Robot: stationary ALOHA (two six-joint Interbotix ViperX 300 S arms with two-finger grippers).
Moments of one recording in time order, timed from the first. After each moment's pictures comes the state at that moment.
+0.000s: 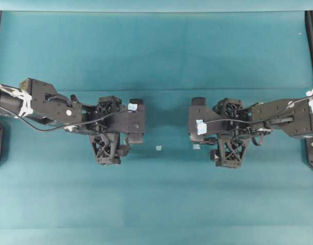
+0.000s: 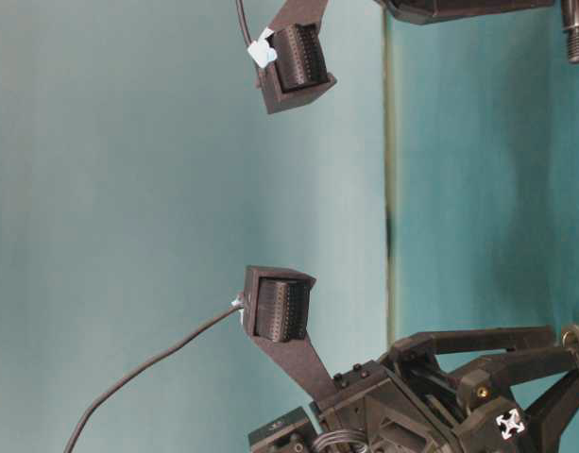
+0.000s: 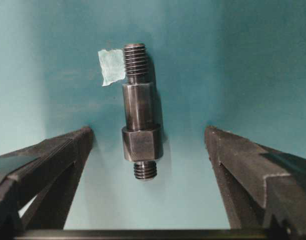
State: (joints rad) left arm 0.06 0.16 0.65 0.02 0.24 0.05; right arm -0.04 0.02 0.80 -0.01 0.42 0.07
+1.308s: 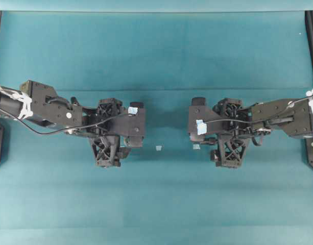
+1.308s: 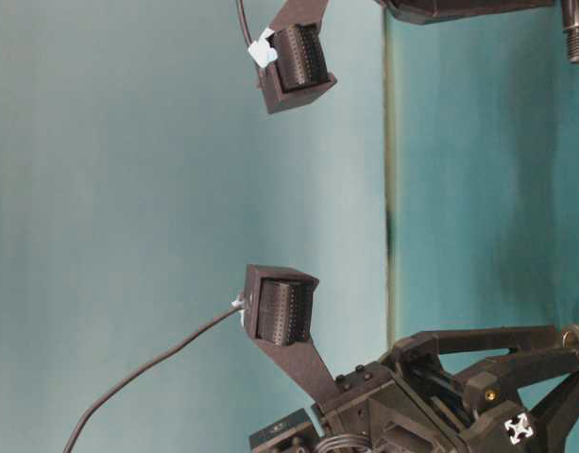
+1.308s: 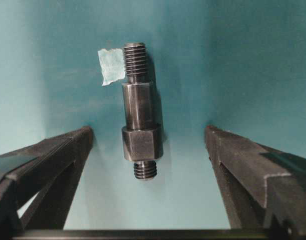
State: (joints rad) left arm 0.04 0.16 0.65 0.02 0.24 0.06; right arm -0.04 0.02 0.80 -0.01 0.42 0.07
